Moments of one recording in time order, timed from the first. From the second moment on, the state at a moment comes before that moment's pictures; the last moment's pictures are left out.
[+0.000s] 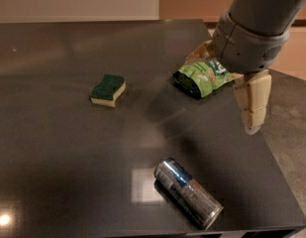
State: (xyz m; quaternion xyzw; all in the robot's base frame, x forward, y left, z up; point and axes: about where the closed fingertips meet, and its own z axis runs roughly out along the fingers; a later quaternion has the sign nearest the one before) arm 0.441 -0.129 0.956 -0.86 0.51 -0.03 0.08
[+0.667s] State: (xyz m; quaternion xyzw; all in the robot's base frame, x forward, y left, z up) arm 0.420 -0.100 0.945 -0.94 0.33 -0.01 0.06
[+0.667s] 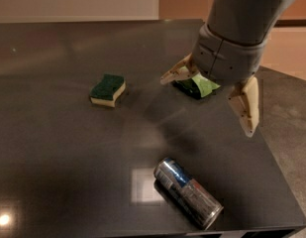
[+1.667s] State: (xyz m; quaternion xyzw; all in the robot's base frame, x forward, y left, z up) arm 0.405 -0.075 0.934 -0.99 0.11 0.01 0.04
